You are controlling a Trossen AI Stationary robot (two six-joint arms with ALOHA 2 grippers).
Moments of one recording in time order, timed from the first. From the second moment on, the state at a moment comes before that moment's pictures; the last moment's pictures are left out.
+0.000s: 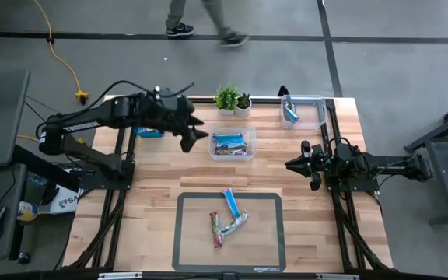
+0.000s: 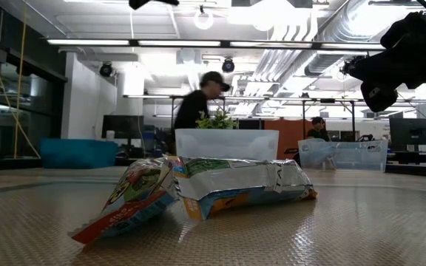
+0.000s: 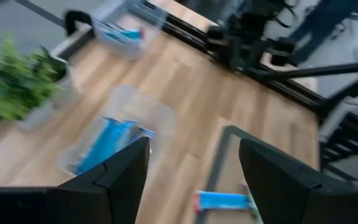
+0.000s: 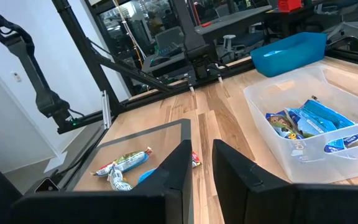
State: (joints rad) left arm 0.14 1.27 1.50 -0.80 -0.03 -0.38; right arm -0.04 0.10 0.01 0.05 -0.11 0.36
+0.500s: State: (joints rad) left arm -0.22 1.38 1.50 -0.71 -0.04 -0.53; right arm -0.04 0.10 0.01 0.05 -0.11 0.36
